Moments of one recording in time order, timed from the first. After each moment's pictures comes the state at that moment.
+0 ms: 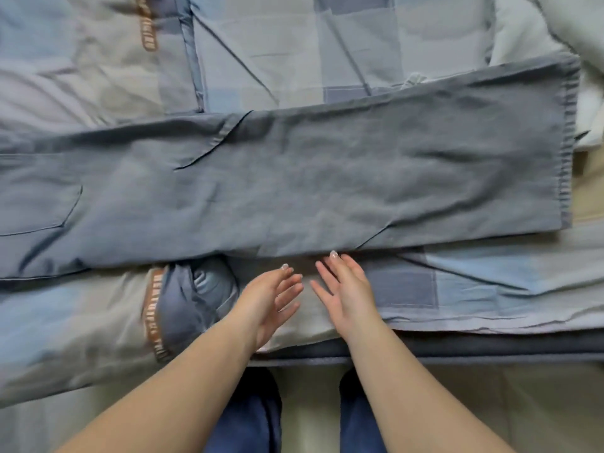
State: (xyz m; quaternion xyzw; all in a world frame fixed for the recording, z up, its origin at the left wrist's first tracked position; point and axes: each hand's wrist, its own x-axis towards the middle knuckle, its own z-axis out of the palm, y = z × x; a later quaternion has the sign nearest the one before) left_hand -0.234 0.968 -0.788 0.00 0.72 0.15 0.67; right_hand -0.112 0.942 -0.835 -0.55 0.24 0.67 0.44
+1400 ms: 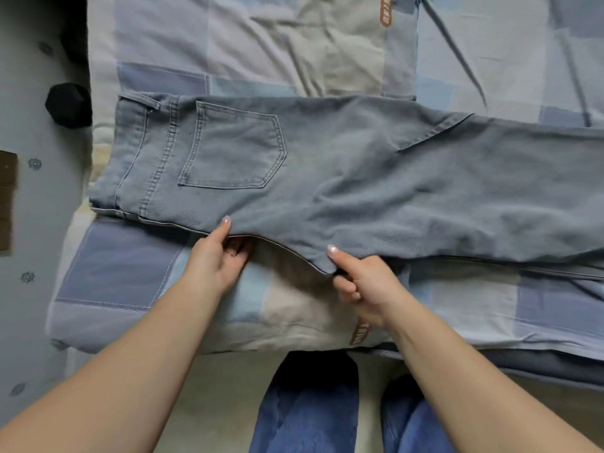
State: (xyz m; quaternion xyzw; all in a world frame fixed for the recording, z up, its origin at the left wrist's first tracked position) left_hand -0.652 1.029 -0.774 -0.15 0.66 0.45 0.57; right_hand -0.434 0.996 -0.759 -0.57 -0.07 0.79 0.23
